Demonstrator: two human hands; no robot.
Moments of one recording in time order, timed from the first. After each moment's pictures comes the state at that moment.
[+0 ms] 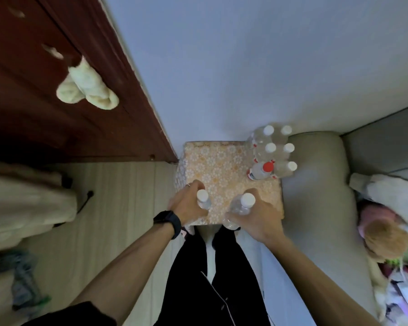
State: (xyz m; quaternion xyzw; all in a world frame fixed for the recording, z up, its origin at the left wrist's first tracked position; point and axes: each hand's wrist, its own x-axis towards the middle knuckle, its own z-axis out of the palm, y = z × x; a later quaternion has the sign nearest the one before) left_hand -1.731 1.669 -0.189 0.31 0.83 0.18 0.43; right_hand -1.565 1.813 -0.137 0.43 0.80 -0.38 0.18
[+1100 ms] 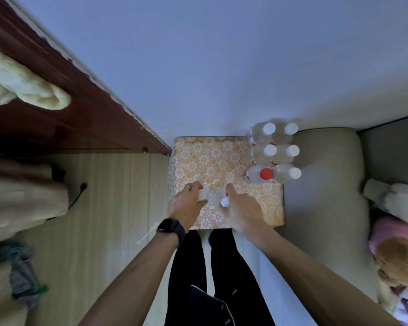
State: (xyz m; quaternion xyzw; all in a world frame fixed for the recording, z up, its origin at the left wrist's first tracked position) left_hand -1.715 1.730 -0.250 0.29 0.88 0.11 0.35; right_hand -1.605 1.863 -0.237 0.30 0.88 -0.25 0.27
